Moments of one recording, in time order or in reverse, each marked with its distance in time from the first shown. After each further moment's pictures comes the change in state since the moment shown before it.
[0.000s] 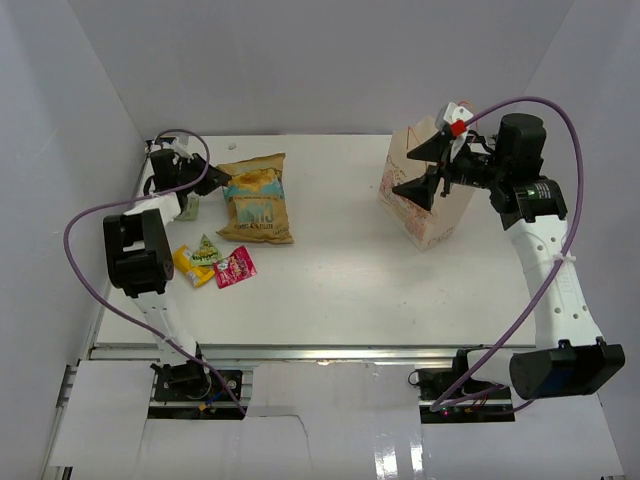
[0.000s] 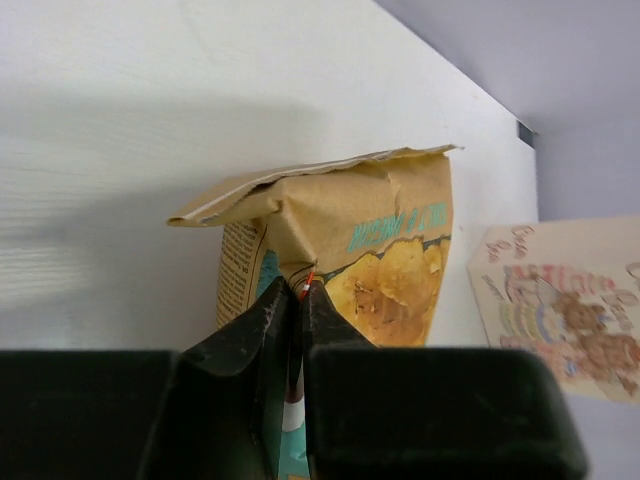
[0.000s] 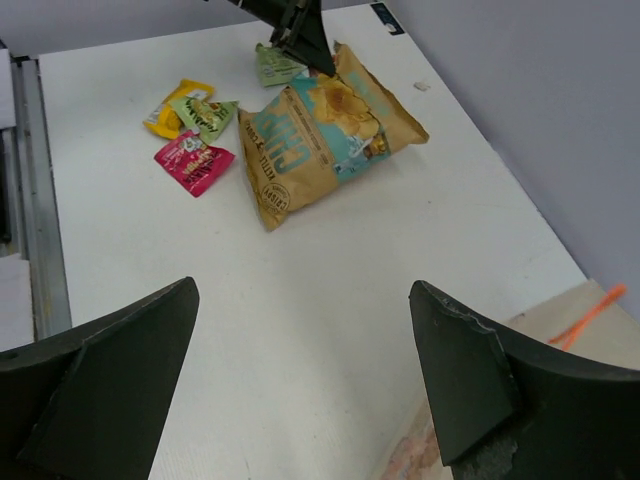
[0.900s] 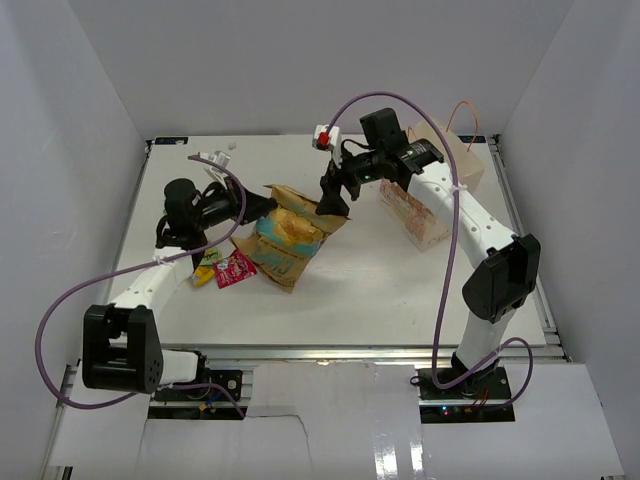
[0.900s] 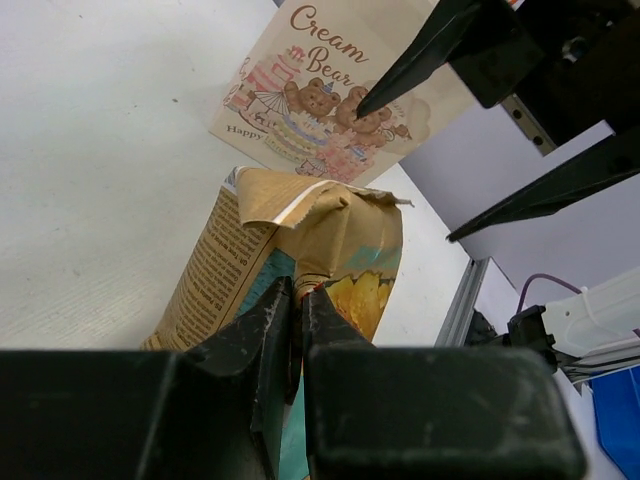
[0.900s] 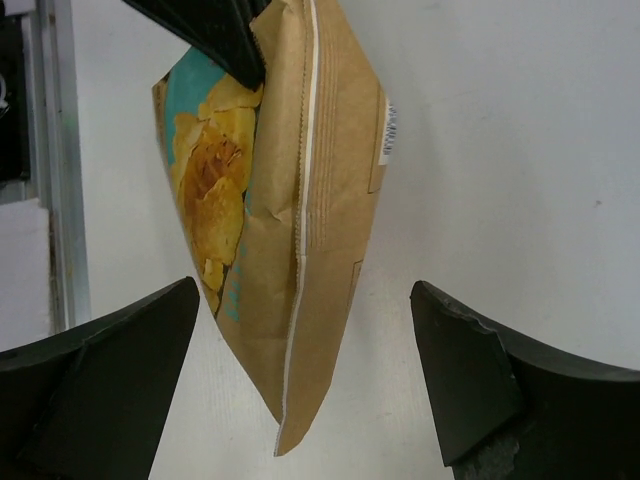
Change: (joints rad) left arm -0.253 -0.689 -0.534 0.259 0.291 0.022; right arm 0.455 0.547 0.388 -0.216 0.286 -0.079
